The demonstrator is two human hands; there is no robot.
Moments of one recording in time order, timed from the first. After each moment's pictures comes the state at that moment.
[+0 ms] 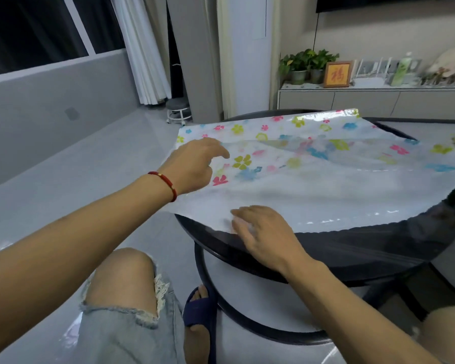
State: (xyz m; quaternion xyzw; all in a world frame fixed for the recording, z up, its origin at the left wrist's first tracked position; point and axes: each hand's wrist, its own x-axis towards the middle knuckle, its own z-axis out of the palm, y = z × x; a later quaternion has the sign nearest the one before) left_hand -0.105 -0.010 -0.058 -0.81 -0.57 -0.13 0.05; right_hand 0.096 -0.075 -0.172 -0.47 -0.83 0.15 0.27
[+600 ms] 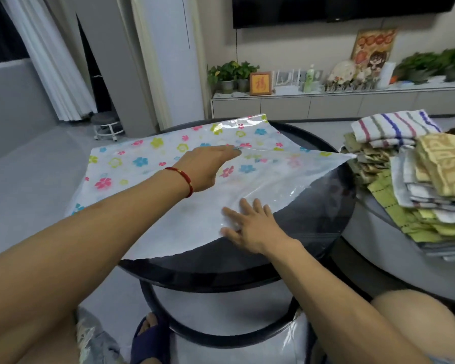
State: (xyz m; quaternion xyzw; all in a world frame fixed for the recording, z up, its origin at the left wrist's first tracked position) left_hand 0.051 0.043 -0.065 -0.90 -0.43 -0.08 0.08; right_hand 0.200 -0.042 -0.173 -0.62 -0.77 0.13 0.00
